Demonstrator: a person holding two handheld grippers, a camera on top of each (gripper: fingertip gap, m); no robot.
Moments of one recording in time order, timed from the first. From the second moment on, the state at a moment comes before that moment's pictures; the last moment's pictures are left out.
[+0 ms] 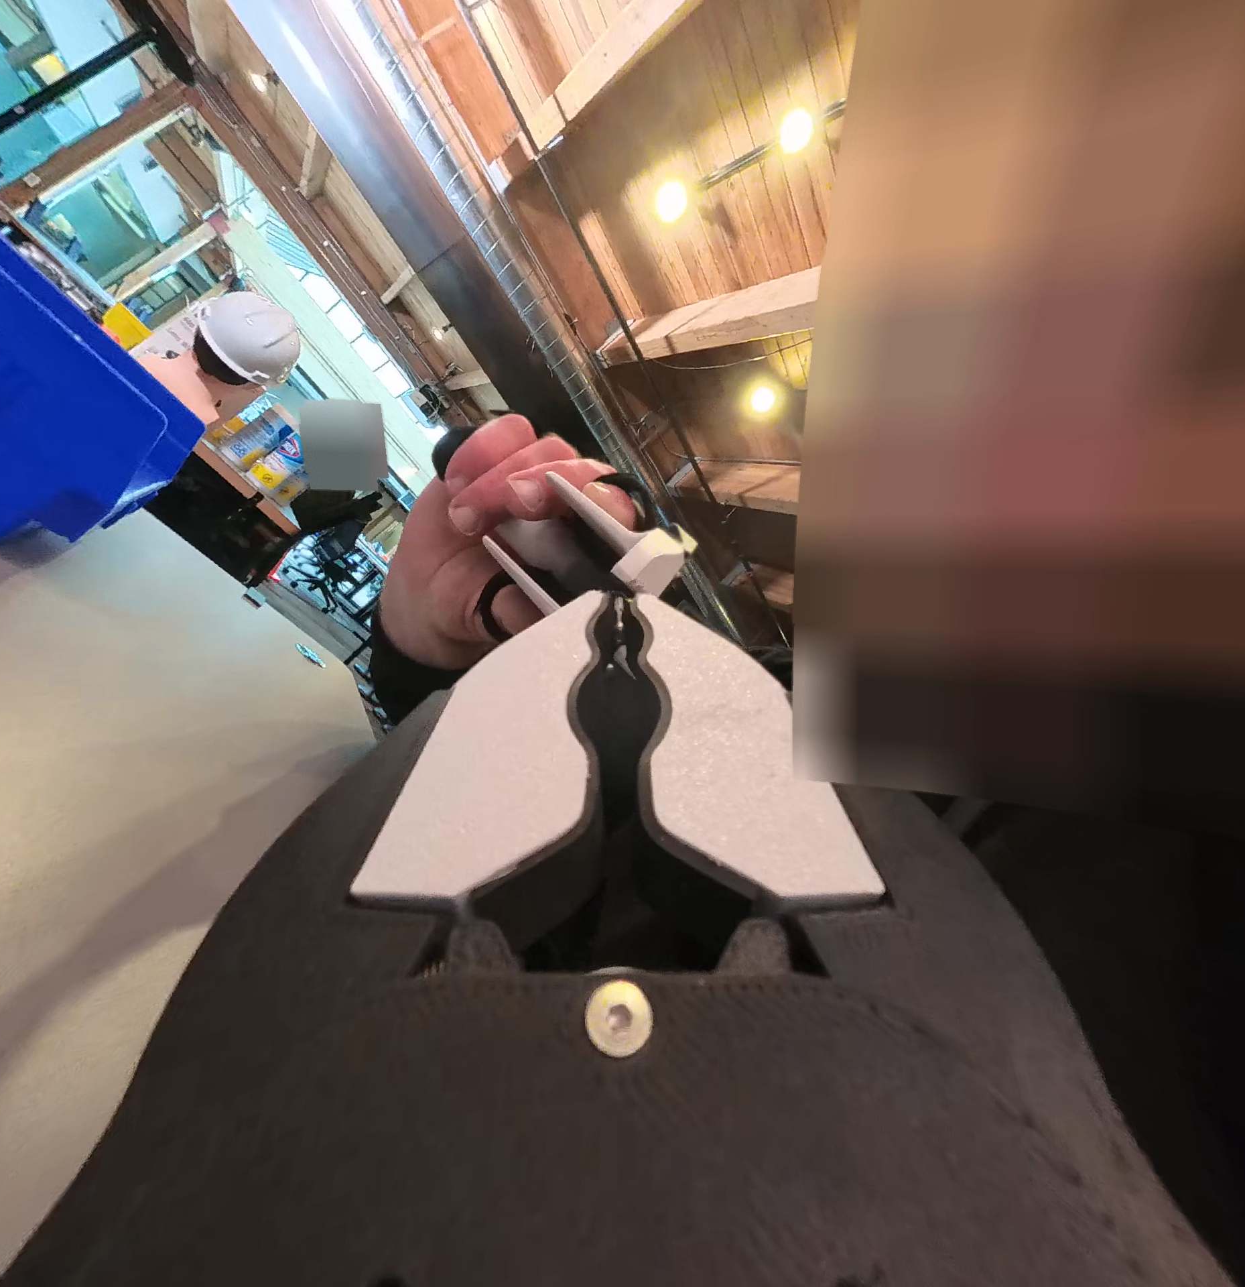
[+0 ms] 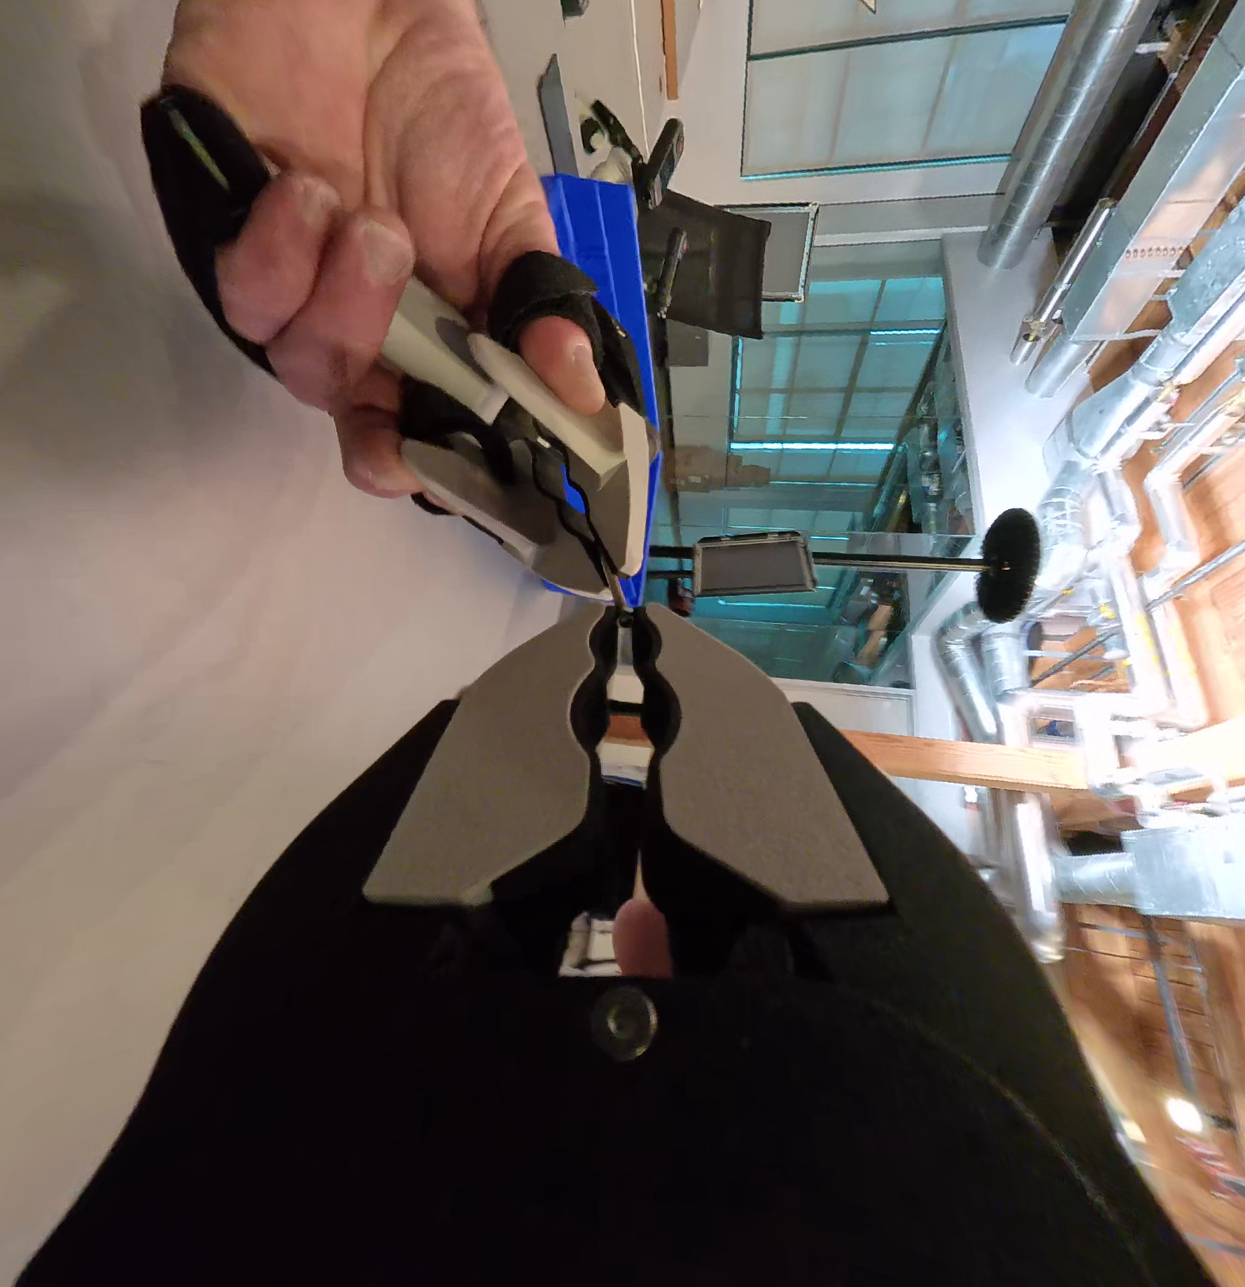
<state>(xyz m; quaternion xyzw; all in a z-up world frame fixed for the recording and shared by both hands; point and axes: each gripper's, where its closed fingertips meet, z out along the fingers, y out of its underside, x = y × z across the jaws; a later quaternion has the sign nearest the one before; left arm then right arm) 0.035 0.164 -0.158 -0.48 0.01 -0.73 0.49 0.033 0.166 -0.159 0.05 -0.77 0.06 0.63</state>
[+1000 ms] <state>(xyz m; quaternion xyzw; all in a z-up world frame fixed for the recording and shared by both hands) 0.038 0.171 -0.157 -0.61 0.28 -0.30 0.68 0.036 0.175 -0.159 -0.31 -0.64 0.64 0.30</state>
